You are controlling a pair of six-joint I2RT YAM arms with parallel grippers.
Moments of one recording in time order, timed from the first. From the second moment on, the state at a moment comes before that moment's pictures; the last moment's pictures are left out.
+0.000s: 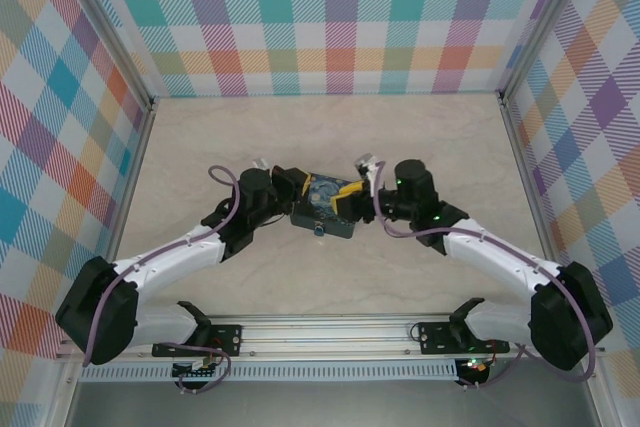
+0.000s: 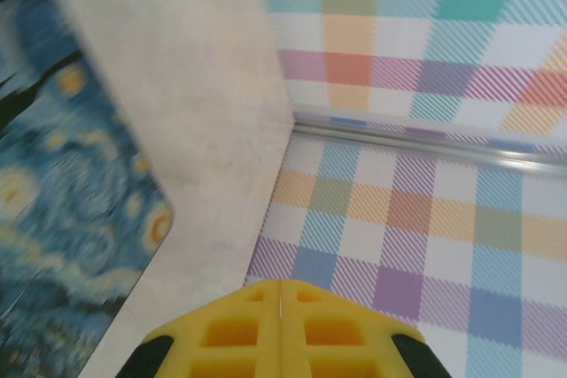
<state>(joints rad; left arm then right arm) -0.66 1.24 0.69 0.30 -0.01 -1.52 0.59 1.19 0.71 0.12 -0.58 0.31</state>
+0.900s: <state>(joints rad) -0.66 1.15 0.73 0.56 0.30 -0.60 0.50 1.44 0.65 0.99 -0.95 0.98</state>
